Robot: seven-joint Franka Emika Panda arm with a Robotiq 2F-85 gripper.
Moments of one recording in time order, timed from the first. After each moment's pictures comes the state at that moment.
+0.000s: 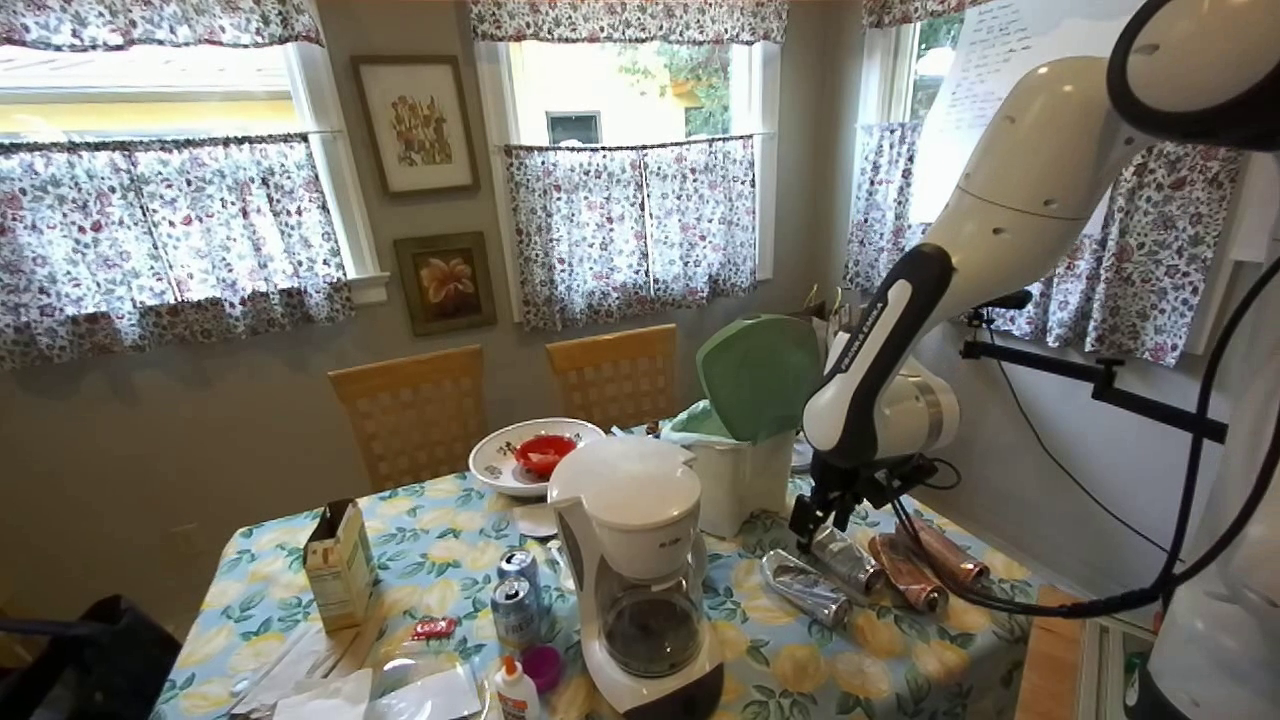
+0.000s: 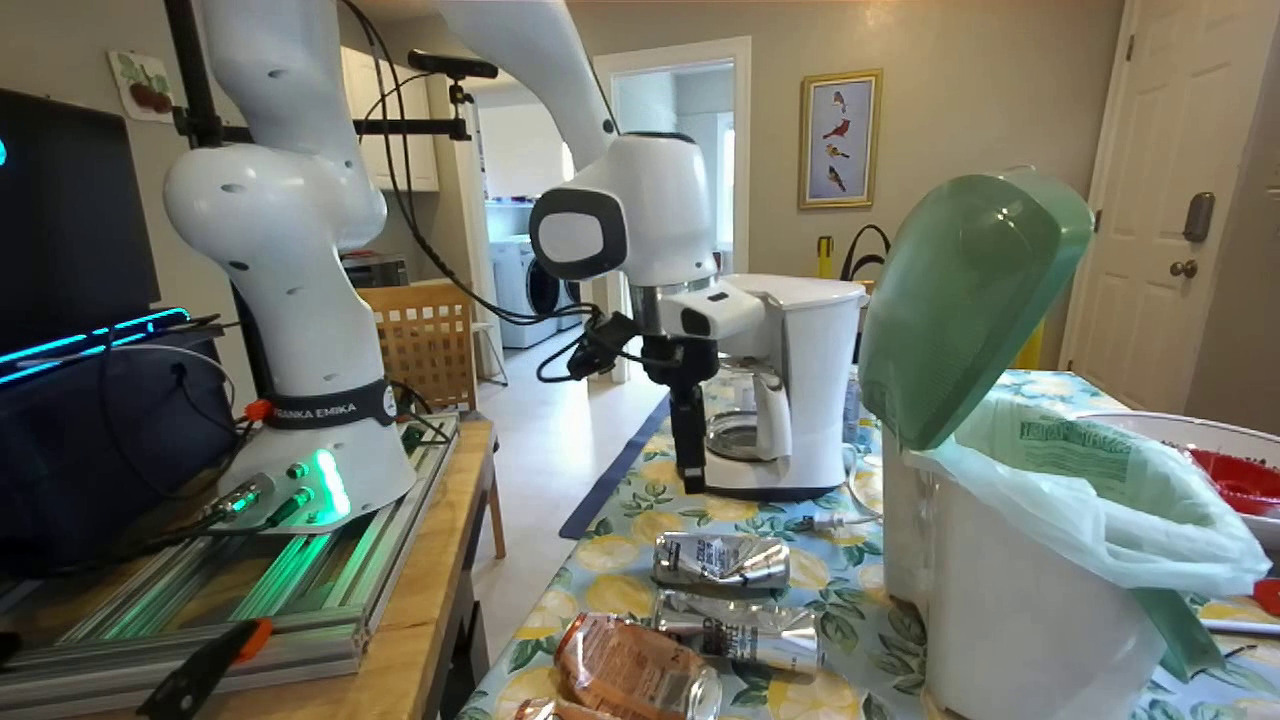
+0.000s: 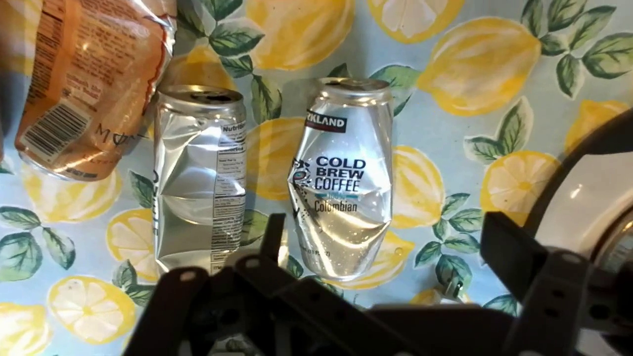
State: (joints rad) arm -0.15 0.10 -0.11 -2.73 0.30 2.92 -0.31
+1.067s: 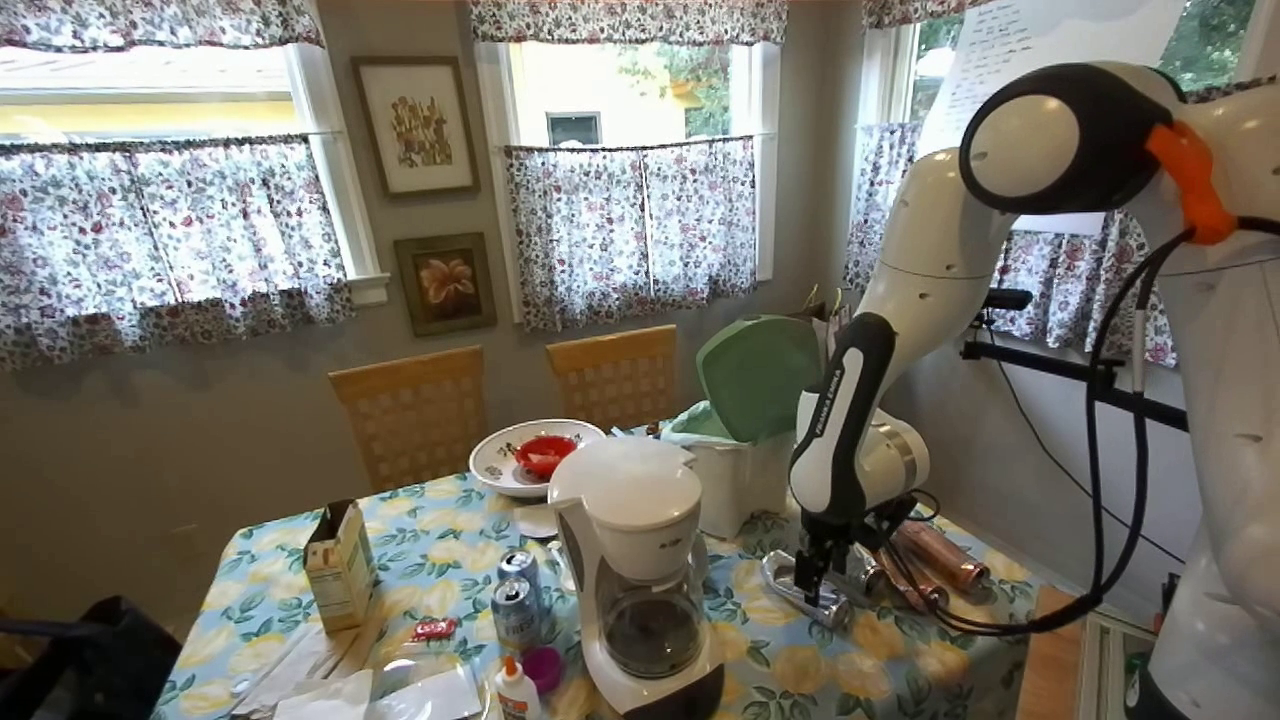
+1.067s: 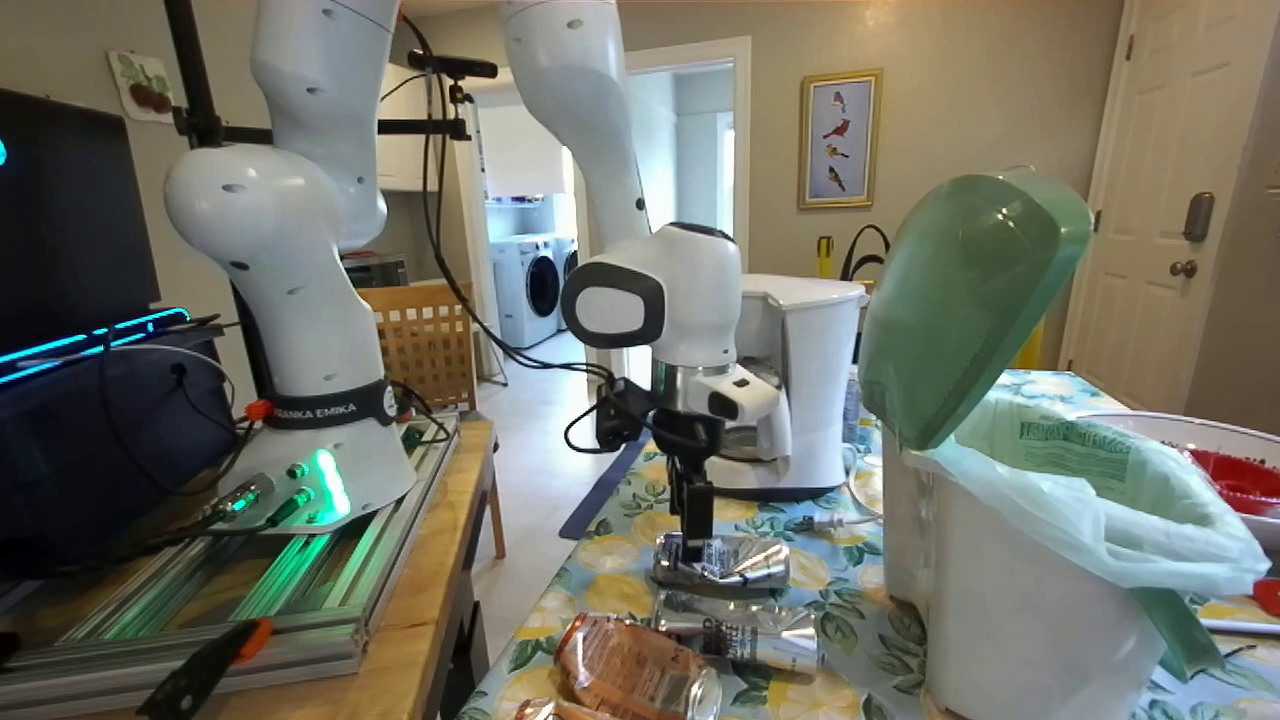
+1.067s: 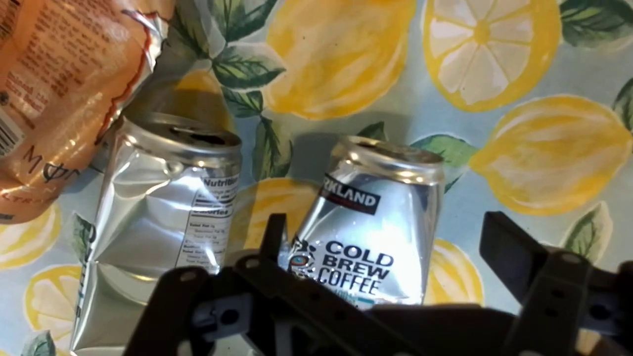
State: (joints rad) arm -0.14 0.39 -0.10 -2.61 0.14 2.94 -0.30
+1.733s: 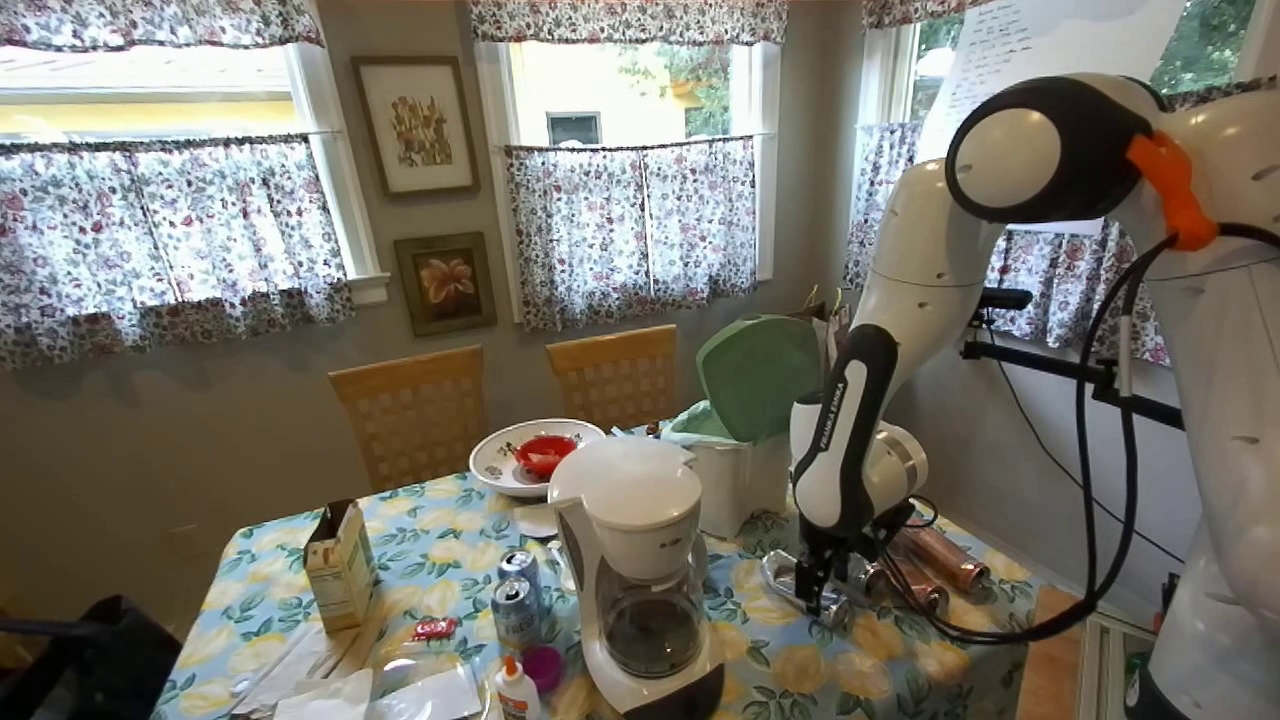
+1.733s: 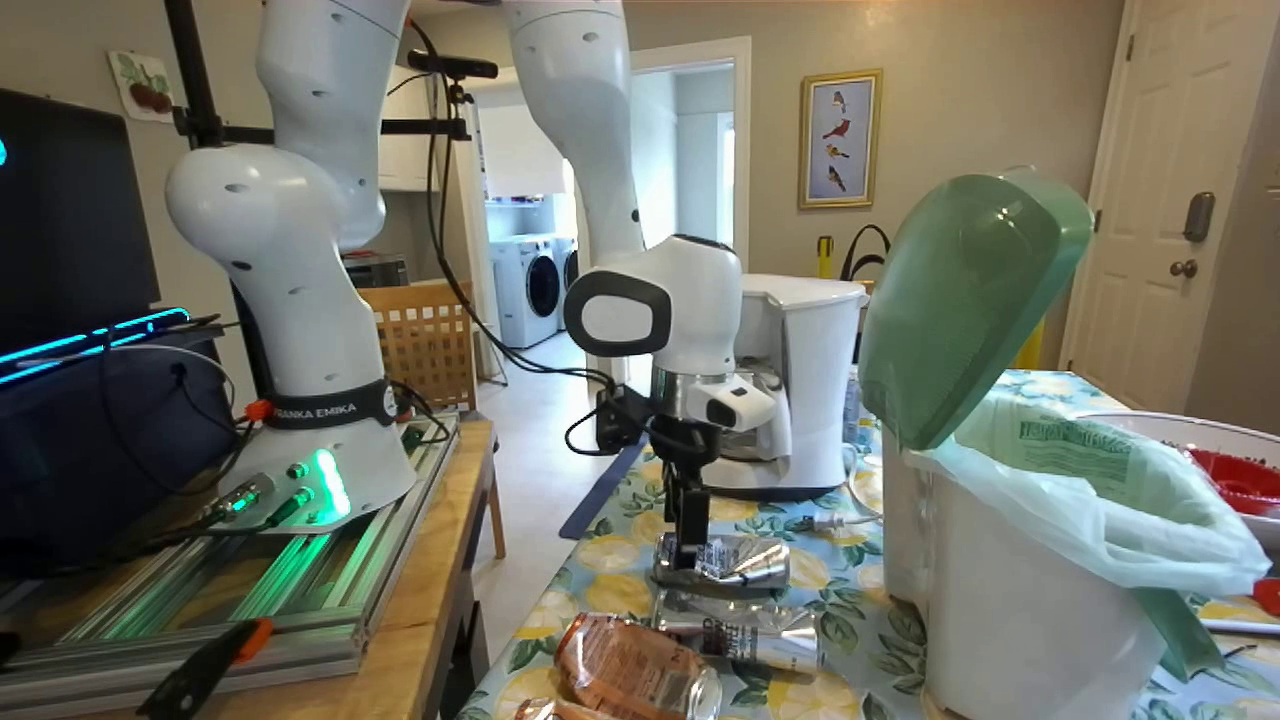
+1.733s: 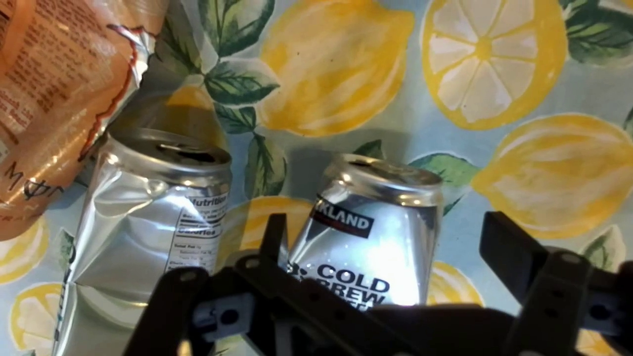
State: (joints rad) arm -0.13 0.42 -0.12 -2.59 0.03 2.94 -0.20
